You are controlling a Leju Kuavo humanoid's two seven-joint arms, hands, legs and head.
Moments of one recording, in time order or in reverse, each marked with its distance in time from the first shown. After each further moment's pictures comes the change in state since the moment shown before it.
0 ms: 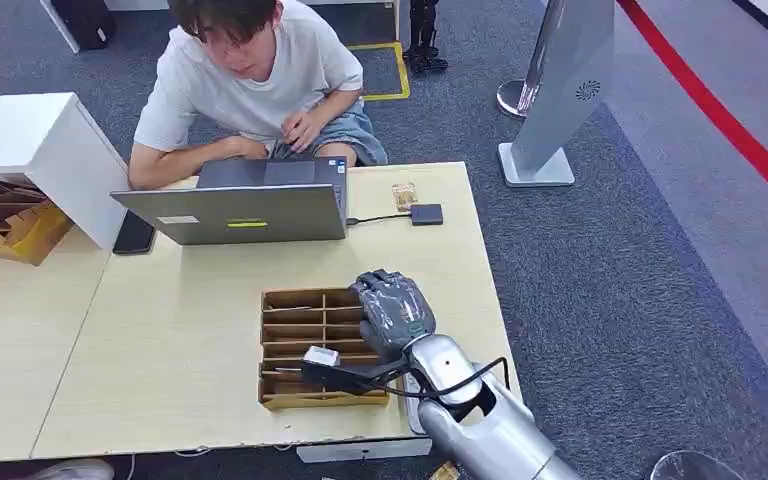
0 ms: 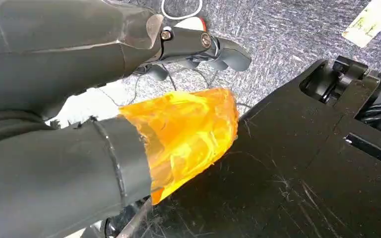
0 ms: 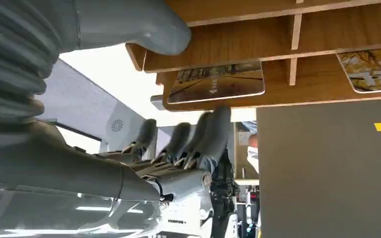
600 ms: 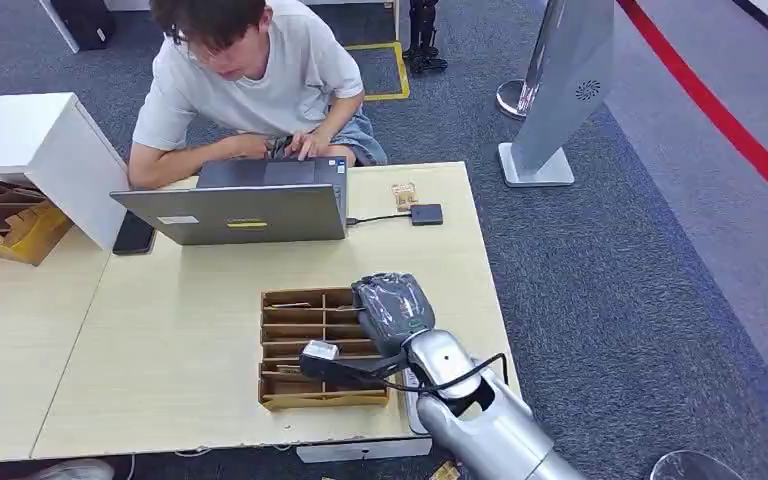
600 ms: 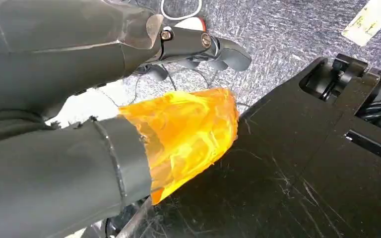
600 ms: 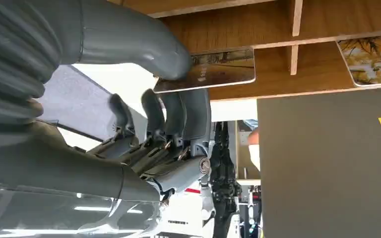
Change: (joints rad) left arm 0.000 0.000 -0.001 0.000 -0.006 -0.006 0.000; right arm -0.012 0.010 -0.010 0.014 -0.004 0.003 -0.002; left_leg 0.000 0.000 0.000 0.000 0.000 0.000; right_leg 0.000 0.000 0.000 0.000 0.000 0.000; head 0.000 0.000
